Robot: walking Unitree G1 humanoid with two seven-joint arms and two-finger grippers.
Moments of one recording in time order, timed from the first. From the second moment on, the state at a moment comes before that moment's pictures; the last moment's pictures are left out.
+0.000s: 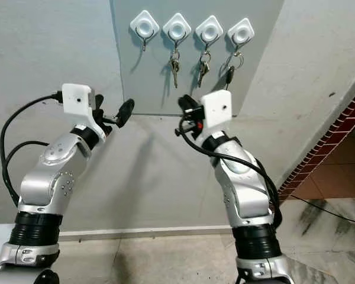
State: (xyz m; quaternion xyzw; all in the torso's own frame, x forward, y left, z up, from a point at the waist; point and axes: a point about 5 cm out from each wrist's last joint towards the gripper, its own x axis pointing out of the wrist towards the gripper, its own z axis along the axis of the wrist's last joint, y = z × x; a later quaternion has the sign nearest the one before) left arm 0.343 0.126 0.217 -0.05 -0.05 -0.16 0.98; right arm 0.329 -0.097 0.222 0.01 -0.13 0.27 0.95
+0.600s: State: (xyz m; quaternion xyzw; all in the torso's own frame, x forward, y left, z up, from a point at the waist) left arm 0.345 0.125 0.230 -0.05 -0.07 -0.16 0.98; right arm 0.343 -0.061 0.277 0.14 -0.19 0.37 0.90
